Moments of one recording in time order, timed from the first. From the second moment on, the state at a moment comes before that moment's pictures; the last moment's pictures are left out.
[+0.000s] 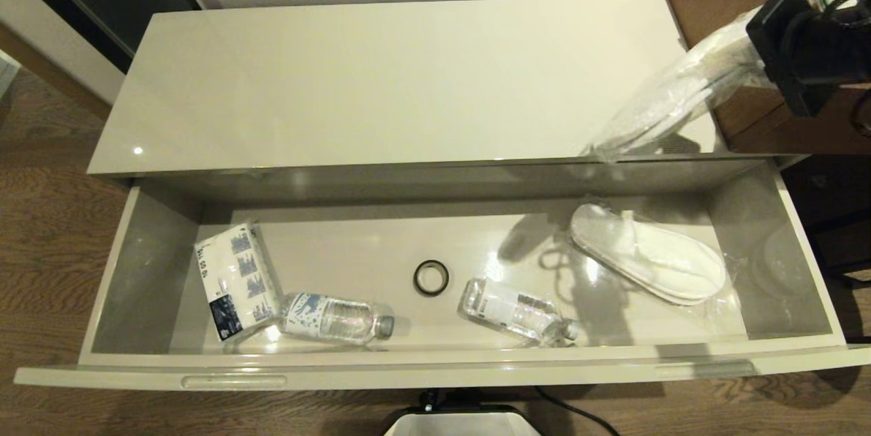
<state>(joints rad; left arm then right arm) 0.01 0.00 -0.02 0.04 0.00 0.00 0.16 1.60 -1.66 0.34 0.00 0.80</state>
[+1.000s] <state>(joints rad) 0.01 0.00 -0.02 0.04 -0.01 0.00 0.23 1.90 -1.60 -0.33 -0.49 0.42</state>
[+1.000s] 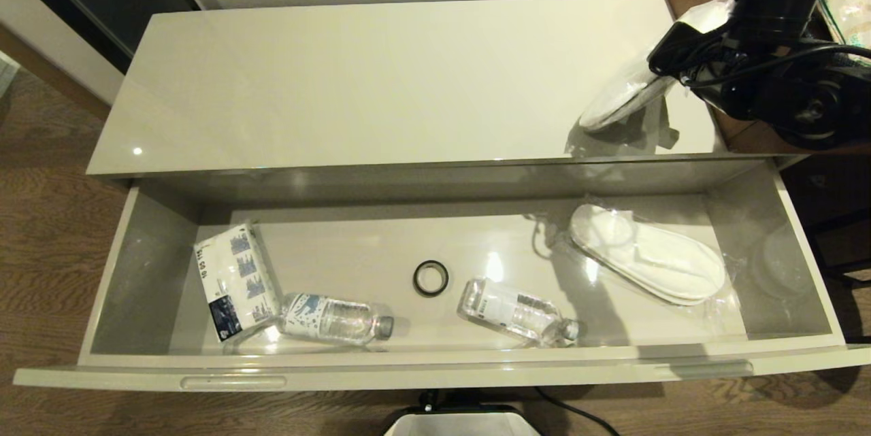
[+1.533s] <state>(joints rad) 0.01 0.00 -0.02 0.04 -0.01 0.00 0.26 1.85 -1.54 -0.38 -0.49 0.40</state>
